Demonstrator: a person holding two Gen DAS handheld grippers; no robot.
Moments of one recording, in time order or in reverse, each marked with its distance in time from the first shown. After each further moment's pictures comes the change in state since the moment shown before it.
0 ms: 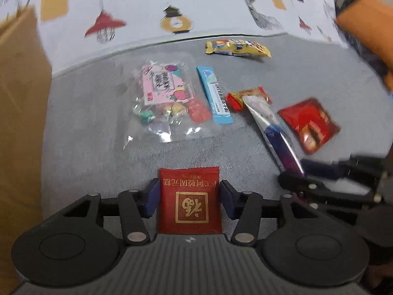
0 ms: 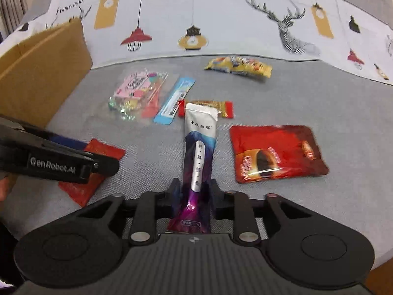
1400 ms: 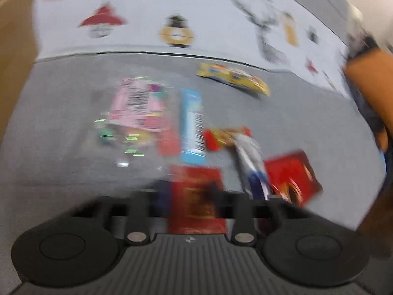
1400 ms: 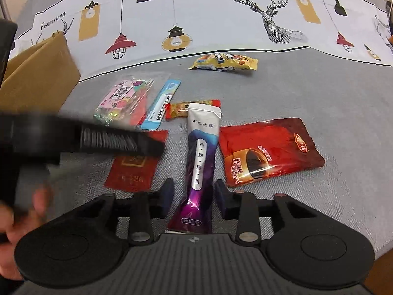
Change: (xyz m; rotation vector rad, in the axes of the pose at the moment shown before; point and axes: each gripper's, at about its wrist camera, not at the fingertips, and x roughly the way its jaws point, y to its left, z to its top) left arm 0.025 0.004 0.031 -0.312 -0.041 -0.130; right arm -0.001 -0.018 -0.002 0.098 -0.004 0.004
